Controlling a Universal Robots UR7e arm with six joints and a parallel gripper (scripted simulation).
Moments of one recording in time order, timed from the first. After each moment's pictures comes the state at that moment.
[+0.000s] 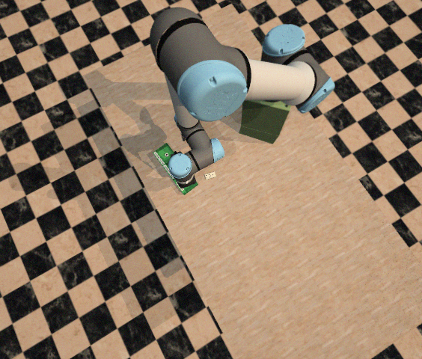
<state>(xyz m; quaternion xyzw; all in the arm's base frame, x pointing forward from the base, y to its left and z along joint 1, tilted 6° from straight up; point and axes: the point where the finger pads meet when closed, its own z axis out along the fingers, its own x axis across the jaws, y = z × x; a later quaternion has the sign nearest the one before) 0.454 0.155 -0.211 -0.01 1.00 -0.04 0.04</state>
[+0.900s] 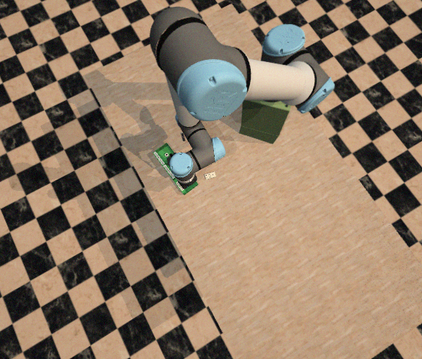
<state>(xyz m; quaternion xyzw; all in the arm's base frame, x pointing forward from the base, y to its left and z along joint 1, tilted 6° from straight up) 0.455 0.156 -0.212 -0.14 0.99 -0.04 0.03</state>
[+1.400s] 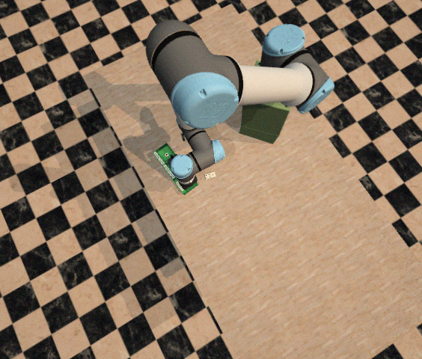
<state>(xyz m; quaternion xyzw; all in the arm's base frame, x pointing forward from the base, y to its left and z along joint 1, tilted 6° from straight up) 0.457 0.155 -0.232 -0.14 0.99 -0.04 0.03</state>
